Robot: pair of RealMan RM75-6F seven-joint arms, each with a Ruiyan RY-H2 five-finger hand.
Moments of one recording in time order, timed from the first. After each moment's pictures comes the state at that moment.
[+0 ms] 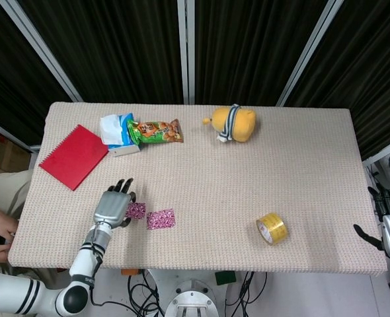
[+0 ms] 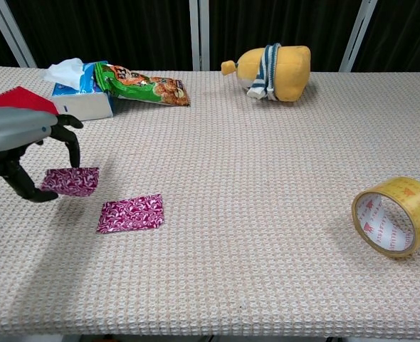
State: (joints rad) left arm -0.72 -1.48 -0.03 -2.04 0.62 1.38 0.88; right arm 0.04 -1.14 0.05 -1.43 -1.50 1.47 0.20
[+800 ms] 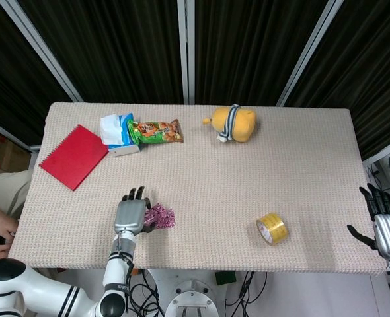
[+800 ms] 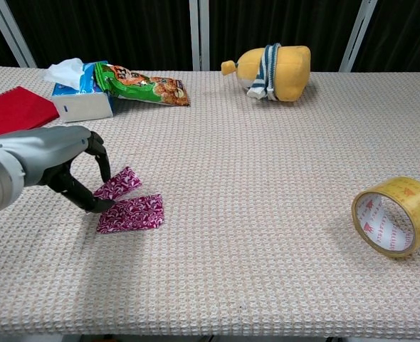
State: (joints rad) left arm -0.72 -1.79 -0.22 -2.04 0.45 1.65 1.04; right arm 0.05 -1.15 0.04 -1.44 -1.51 1.45 0.18
